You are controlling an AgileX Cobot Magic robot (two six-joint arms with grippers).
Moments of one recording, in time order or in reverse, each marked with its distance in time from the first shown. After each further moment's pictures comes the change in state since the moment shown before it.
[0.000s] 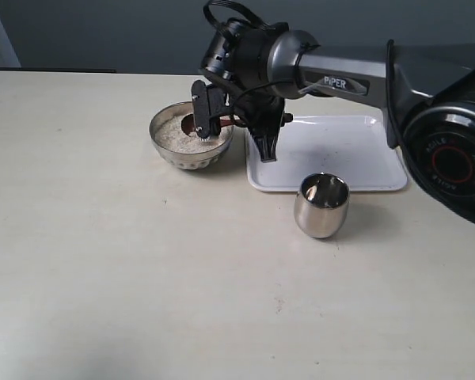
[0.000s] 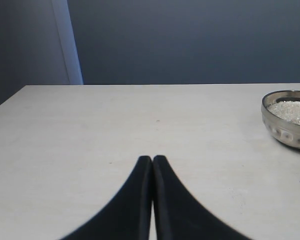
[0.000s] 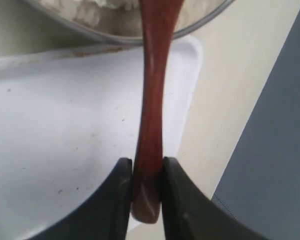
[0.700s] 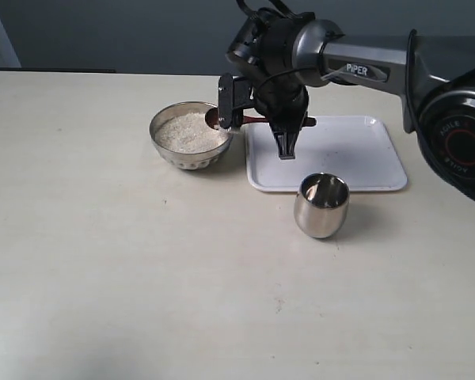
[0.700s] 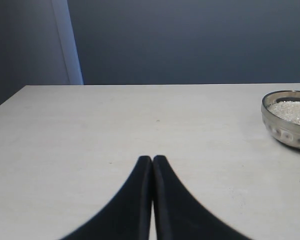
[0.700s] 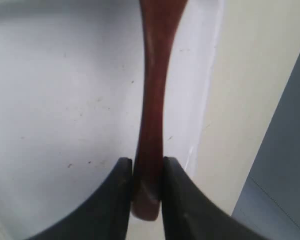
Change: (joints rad) left arm 0.000 0.000 0.000 0.000 0.000 0.000; right arm -0.079 0.000 0.000 0.067 0.052 -0.004
